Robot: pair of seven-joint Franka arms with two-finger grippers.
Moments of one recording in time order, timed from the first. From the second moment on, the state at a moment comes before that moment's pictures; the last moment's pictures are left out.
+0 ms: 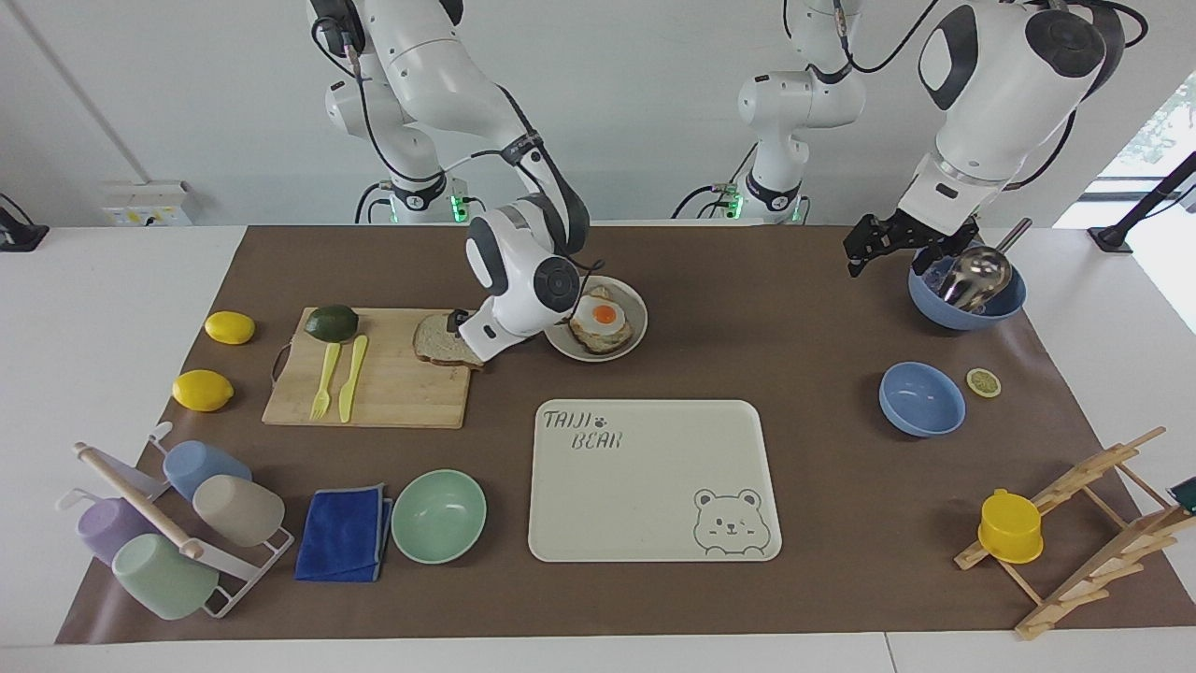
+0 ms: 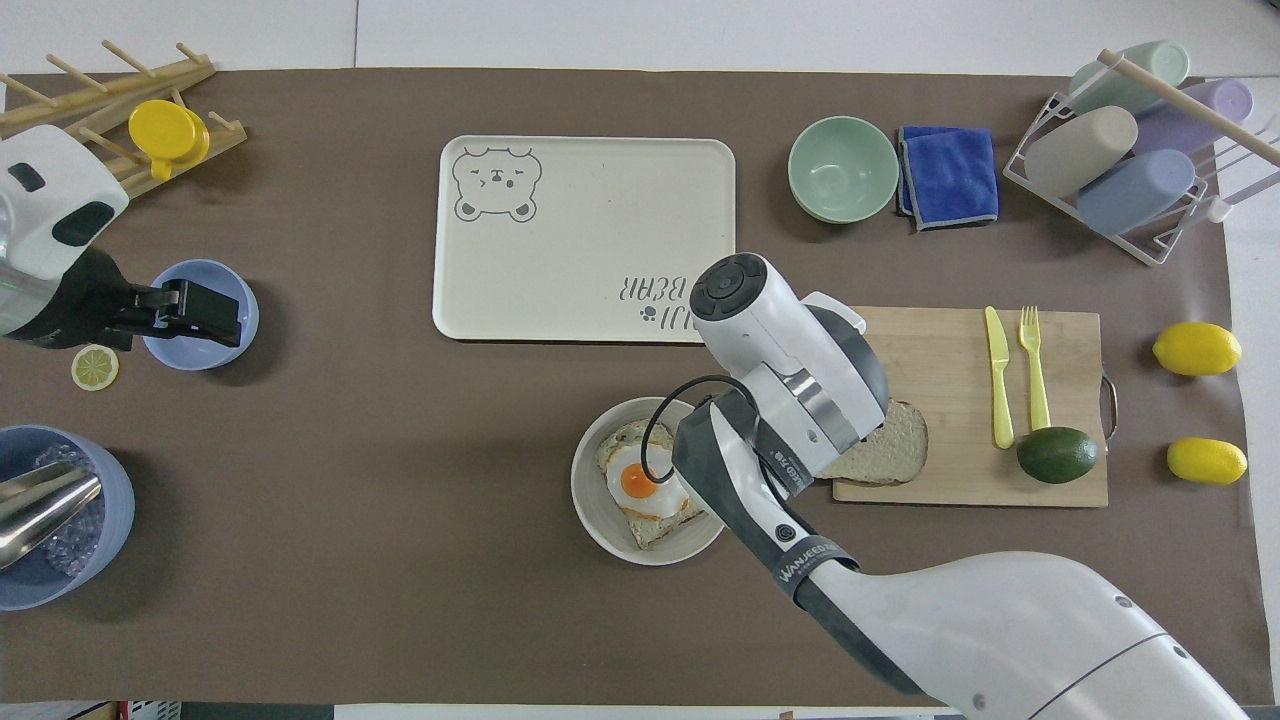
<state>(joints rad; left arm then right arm) -0.06 -0.02 -0.09 -1.69 -0.03 1.59 -0.09 0.44 0.39 0.06 -1.85 -0.26 1.67 0.59</state>
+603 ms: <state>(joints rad) -0.06 -0.02 -0.09 -1.69 -0.03 1.59 -0.09 0.44 0.37 0.06 -1.89 -0.26 1.70 0.59</state>
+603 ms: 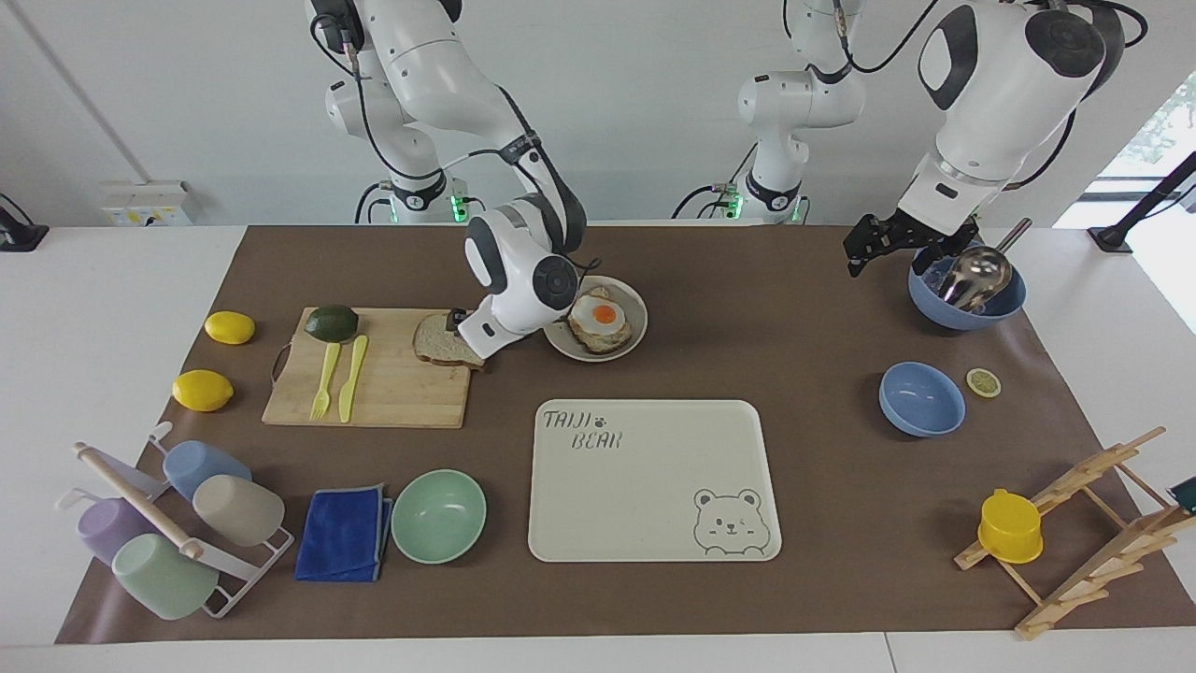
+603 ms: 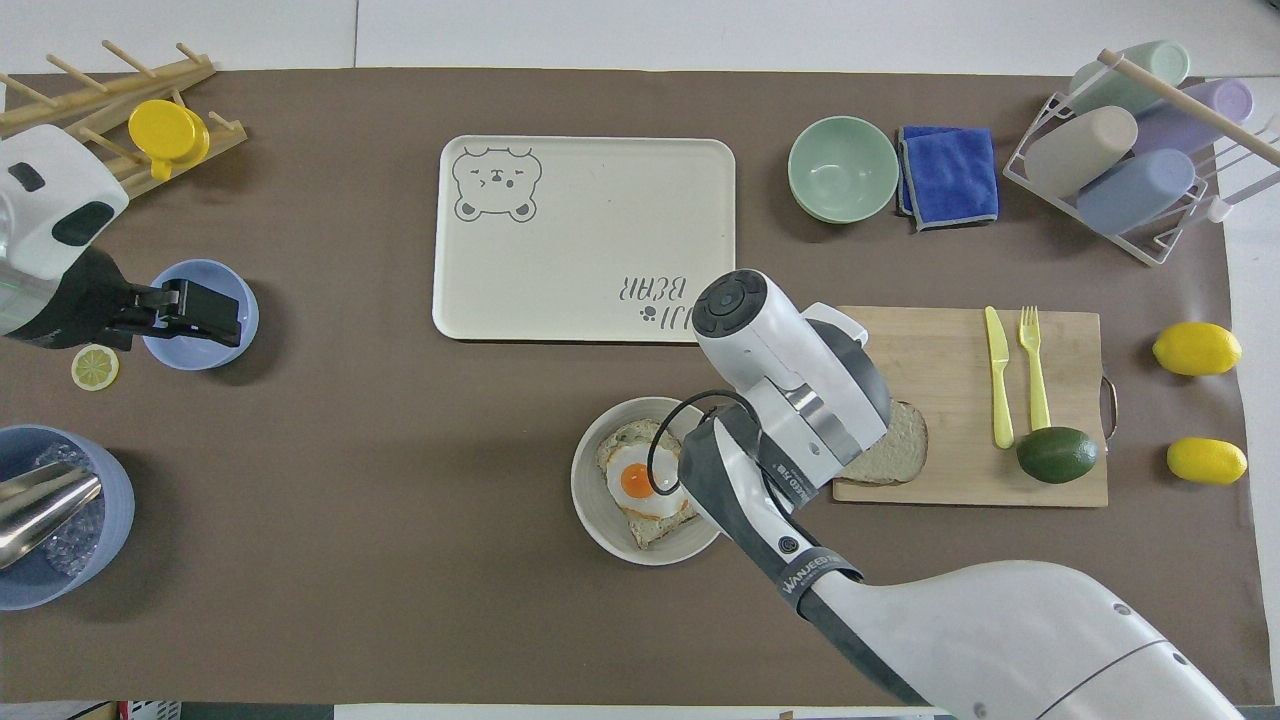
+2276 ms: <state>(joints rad) -0.06 -0.02 -0.09 -1.69 -0.03 1.59 -0.09 0.79 0.43 0.06 -1.55 -0.15 1.66 0.72</state>
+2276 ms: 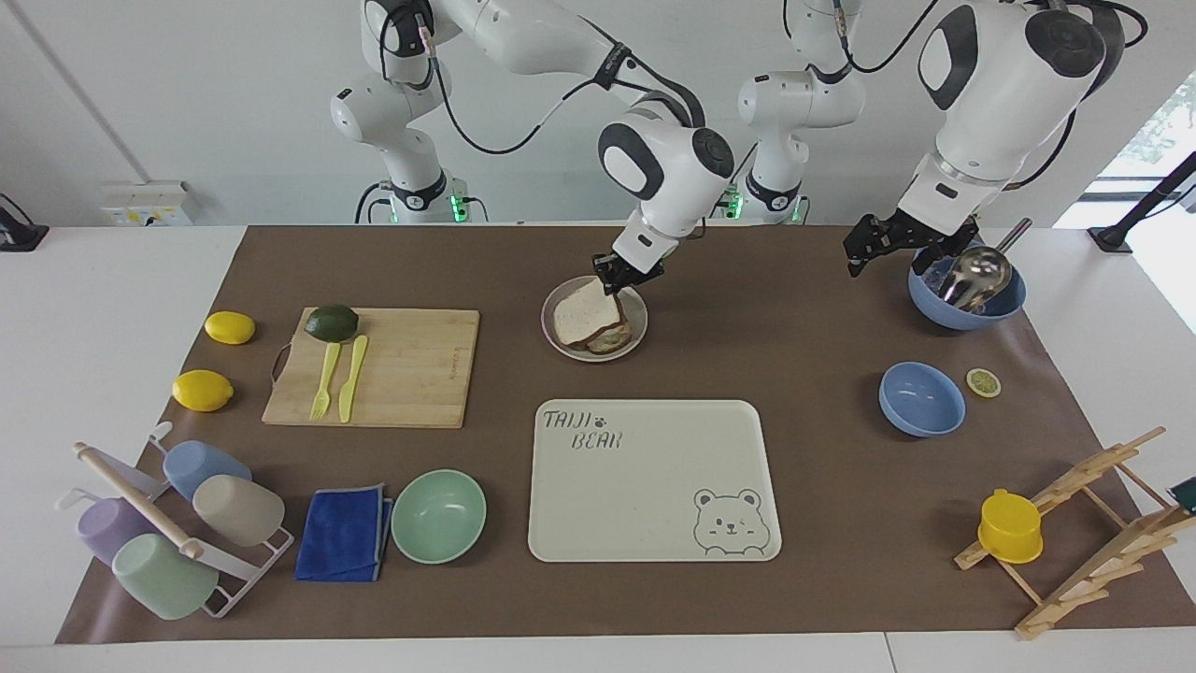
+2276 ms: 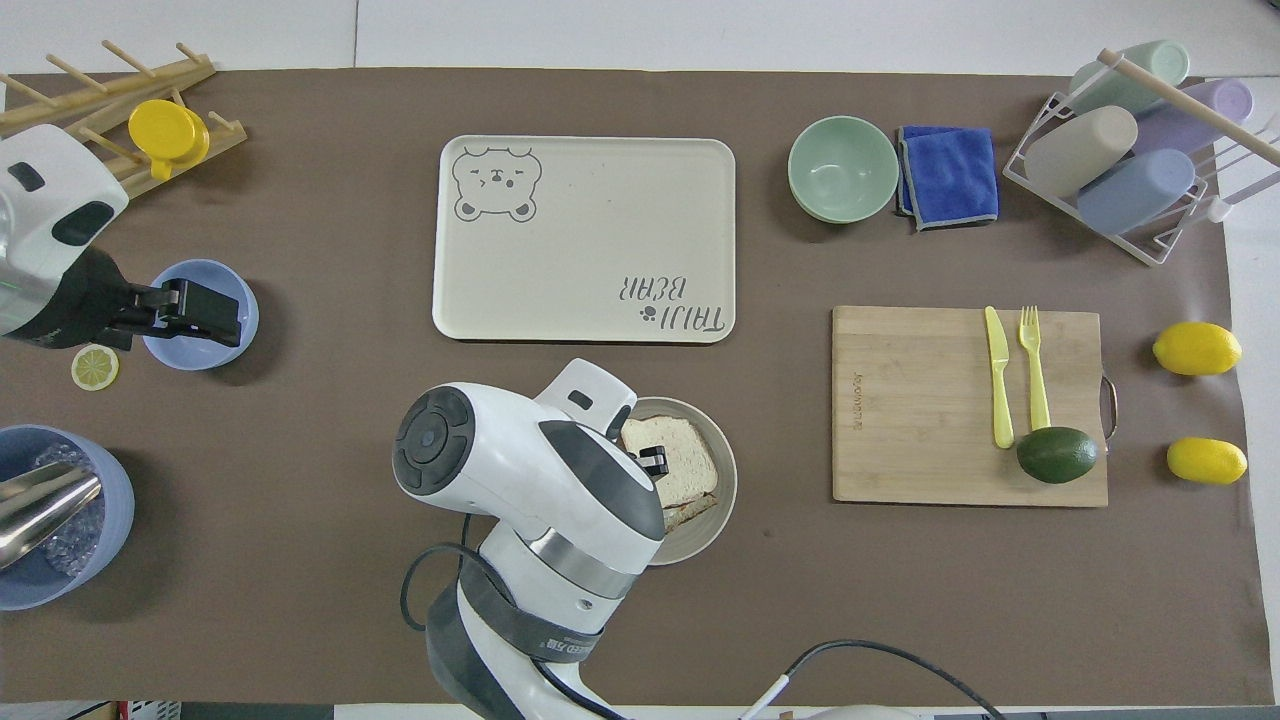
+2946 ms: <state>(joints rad) -0.06 -0.02 -0.09 -1.69 -0.03 1.59 -0.09 0.79 0.43 0.06 -1.59 -0.08 1.75 0.77</state>
